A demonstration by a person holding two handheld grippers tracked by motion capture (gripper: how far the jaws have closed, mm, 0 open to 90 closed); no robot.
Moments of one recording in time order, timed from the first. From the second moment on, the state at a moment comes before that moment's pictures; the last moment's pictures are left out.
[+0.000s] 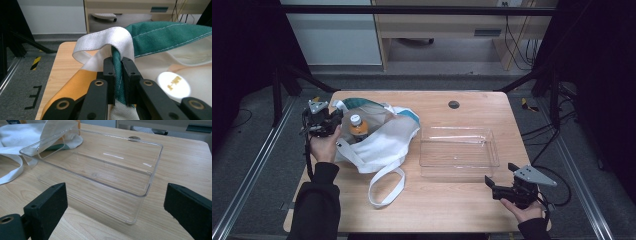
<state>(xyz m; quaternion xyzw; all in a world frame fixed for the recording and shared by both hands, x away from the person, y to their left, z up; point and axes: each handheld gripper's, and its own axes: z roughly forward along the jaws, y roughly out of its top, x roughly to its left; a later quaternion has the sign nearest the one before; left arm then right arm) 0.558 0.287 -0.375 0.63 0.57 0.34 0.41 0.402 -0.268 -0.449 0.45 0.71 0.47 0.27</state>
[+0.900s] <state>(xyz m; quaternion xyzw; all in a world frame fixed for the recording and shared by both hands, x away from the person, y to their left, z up) 0.573 0.303 -0.419 0.65 0.59 0.32 0.36 0.403 -0.267 -0.449 0.44 0.71 0.47 0.28</state>
